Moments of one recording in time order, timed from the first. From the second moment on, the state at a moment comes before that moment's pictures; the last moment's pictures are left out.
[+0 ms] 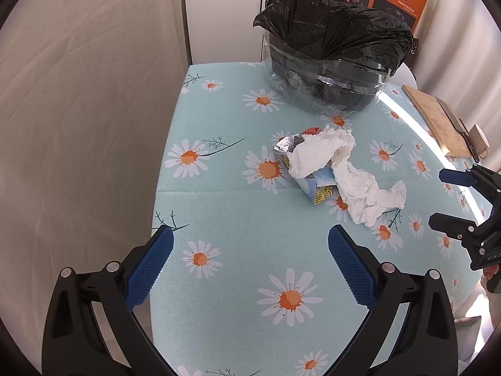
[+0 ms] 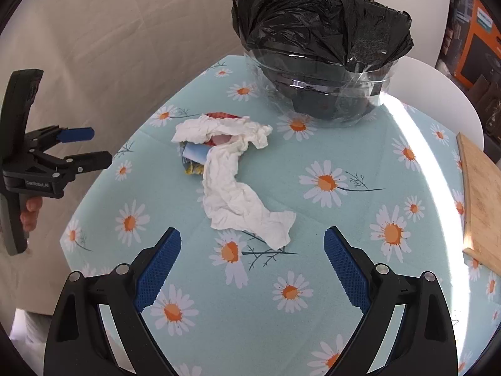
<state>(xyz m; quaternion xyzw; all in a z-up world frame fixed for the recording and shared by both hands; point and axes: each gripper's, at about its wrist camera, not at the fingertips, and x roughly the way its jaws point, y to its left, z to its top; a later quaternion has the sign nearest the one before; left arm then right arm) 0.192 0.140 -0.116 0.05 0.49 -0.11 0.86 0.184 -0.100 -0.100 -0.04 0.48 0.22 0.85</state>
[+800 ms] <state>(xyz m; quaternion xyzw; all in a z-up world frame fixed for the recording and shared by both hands) 0.250 0.137 -0.164 0.02 0.52 -0.19 0.83 0.238 -0.048 -0.139 -0.10 0.51 0.21 0.83</state>
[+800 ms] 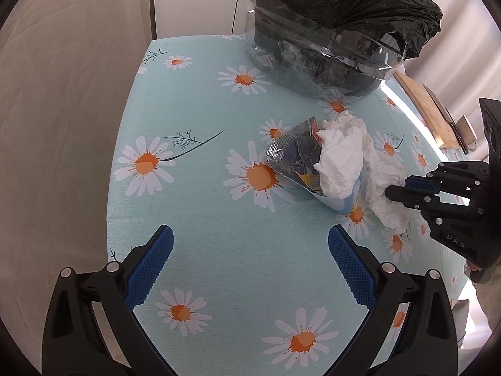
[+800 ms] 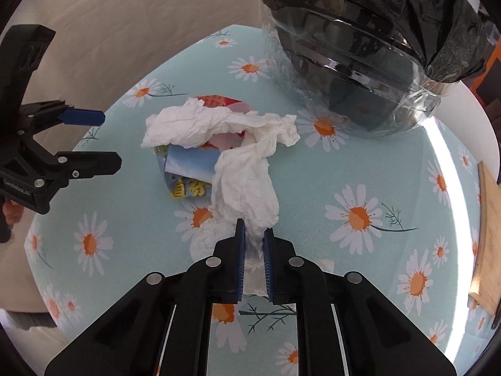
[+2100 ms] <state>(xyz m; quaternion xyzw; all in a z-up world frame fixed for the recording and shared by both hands) 0.318 0.005 -0.191 0.13 0.57 -0.32 0.75 0.155 -0.235 -0.069 0.07 0.47 0.04 0.88</state>
